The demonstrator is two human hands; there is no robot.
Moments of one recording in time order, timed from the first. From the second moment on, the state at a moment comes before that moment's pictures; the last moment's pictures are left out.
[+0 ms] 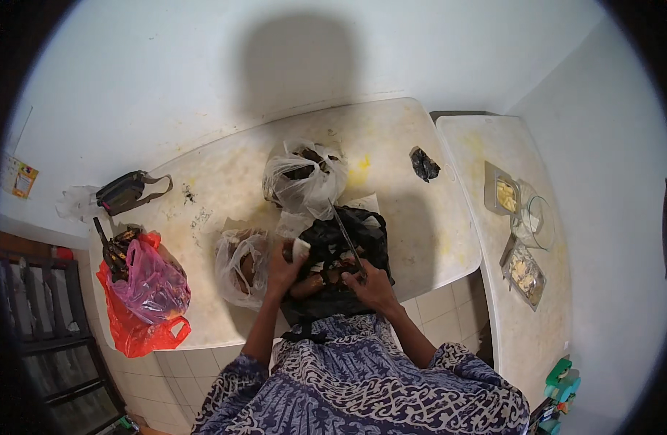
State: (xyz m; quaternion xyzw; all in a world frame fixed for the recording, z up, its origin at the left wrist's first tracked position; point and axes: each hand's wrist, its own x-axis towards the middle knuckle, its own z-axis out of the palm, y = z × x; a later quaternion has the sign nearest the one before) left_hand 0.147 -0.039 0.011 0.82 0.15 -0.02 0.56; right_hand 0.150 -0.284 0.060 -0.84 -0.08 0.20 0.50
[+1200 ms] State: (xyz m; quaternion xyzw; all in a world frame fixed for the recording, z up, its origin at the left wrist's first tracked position) left_hand 0.090 -0.045 -0.070 0.97 -0.08 -0.13 0.17; right_hand 0.138 -0.303 0.062 -0.86 -0.07 0.24 0.45
